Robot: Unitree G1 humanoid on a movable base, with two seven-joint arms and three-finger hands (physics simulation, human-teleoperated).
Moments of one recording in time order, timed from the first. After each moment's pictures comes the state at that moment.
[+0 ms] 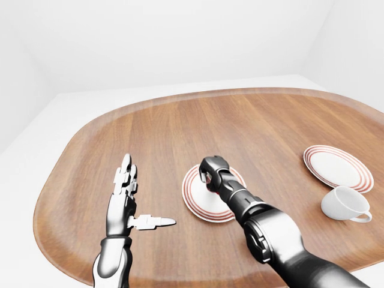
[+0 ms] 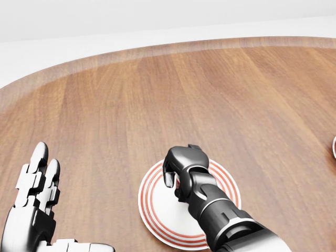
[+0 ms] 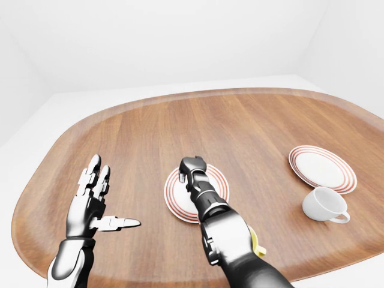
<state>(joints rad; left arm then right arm) 0.31 -0.01 0.06 -0.40 0.01 -0.06 -0.12 -0.94 0.09 -0.03 1.40 -1.17 0.09 -0.14</state>
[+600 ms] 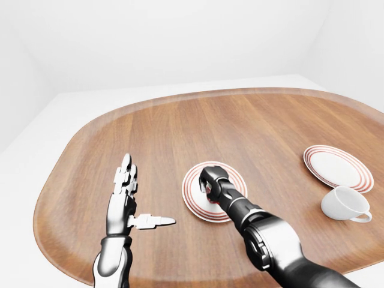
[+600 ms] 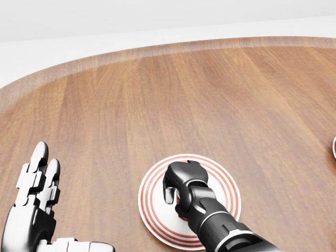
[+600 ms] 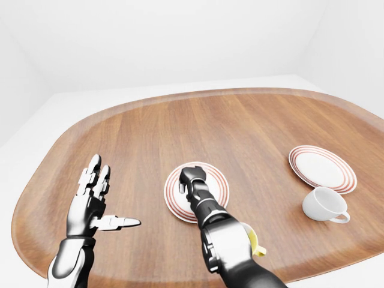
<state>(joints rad) 0.30 -0.01 0.06 -0.39 0.00 -0.06 -0.12 -0.87 0.12 -0.06 1.41 -1.24 0.09 -0.12</state>
